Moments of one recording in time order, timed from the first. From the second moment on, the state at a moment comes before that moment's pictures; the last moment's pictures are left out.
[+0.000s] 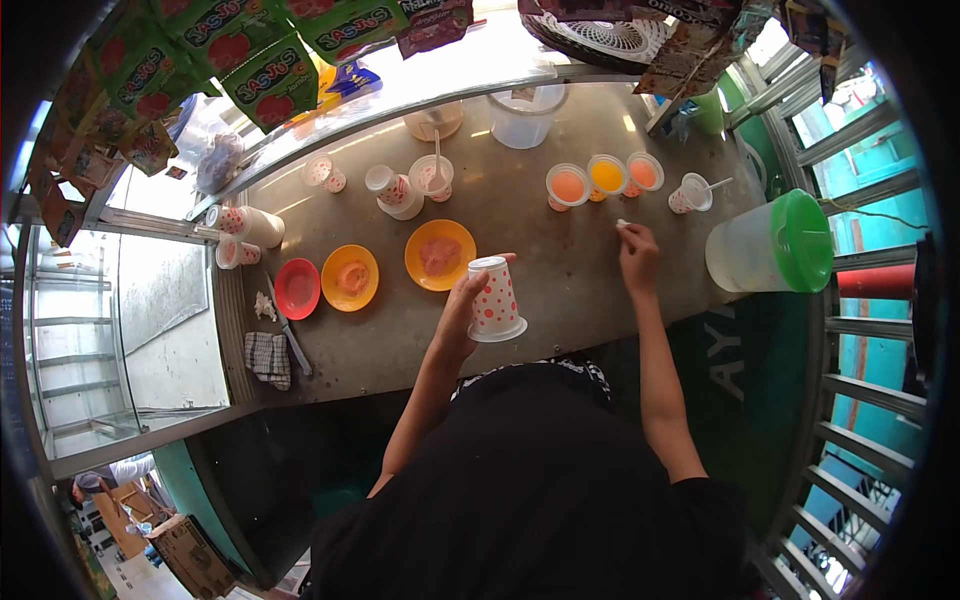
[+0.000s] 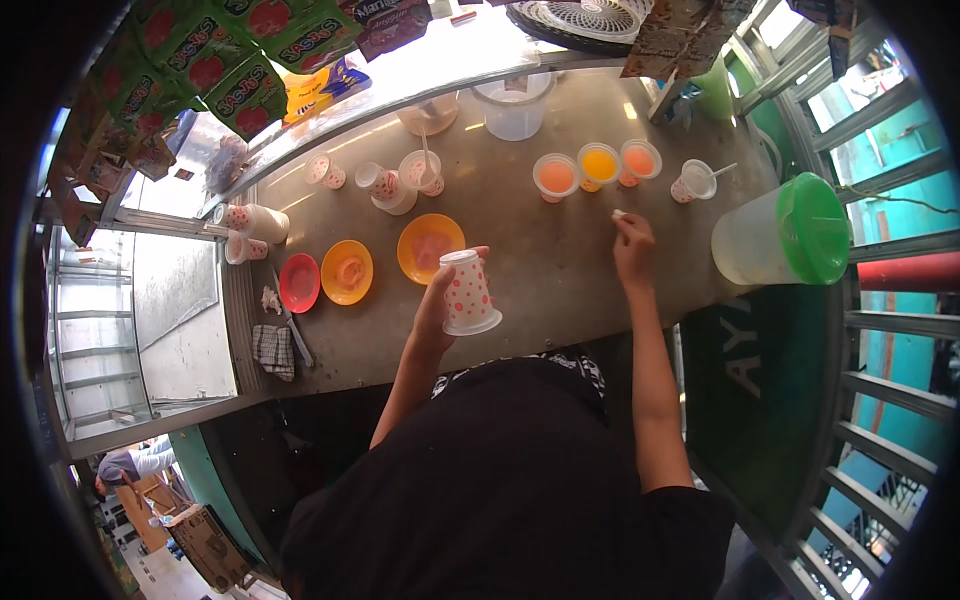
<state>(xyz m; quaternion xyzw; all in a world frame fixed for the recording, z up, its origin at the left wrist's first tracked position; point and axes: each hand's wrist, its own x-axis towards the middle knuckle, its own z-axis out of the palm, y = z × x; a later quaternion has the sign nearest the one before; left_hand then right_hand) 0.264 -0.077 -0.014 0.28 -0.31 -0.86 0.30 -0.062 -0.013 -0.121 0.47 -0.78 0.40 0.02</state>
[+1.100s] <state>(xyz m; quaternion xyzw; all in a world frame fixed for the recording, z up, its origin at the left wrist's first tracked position) 0.245 -0.096 -0.041 0.33 -0.08 -0.85 0.40 0.066 0.002 -0.011 0.32 -0.61 0.66 -0.29</state>
